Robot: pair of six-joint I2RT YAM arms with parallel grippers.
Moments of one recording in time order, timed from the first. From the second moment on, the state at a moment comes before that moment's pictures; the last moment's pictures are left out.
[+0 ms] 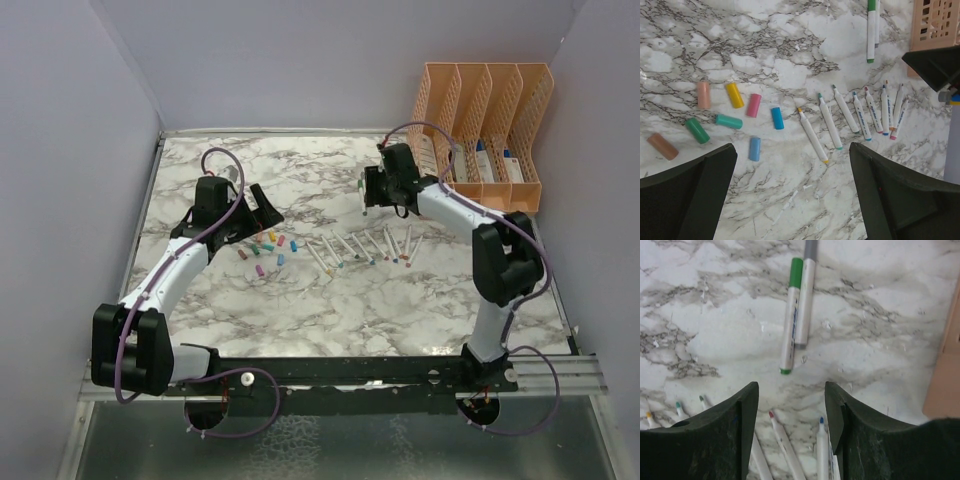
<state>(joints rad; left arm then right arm) -0.17 1.29 0.86 -0.26 0.30 -0.60 0.42 1.82 1.32 -0.25 0.10 0.25</state>
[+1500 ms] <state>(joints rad) -0.15 1.29 0.86 -0.24 0.32 -0.61 0.45 2.22 1.70 -0.26 0.03 0.17</state>
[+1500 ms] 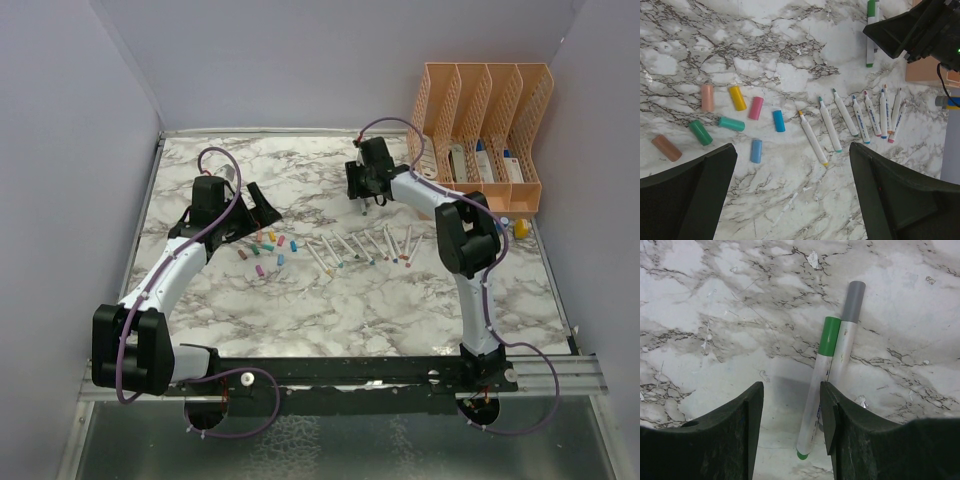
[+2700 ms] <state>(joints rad) -0.14 1.29 0.84 -0.19 0.34 -0.63 0.52 2.27 1.72 -0.27 0.12 0.17</state>
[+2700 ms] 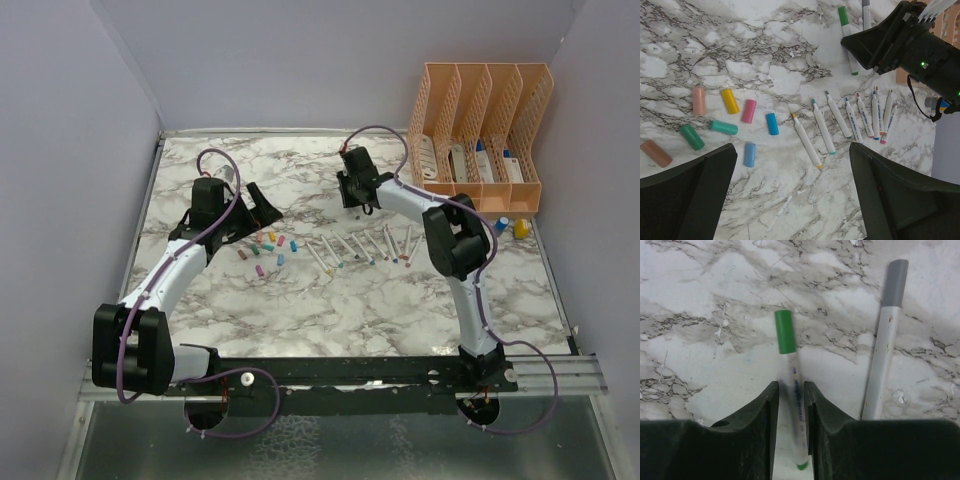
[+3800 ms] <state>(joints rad) -0.28 1.61 1.02 0.09 0.43 -0.83 0.61 1.83 1.37 -0.11 -0.16 0.13</state>
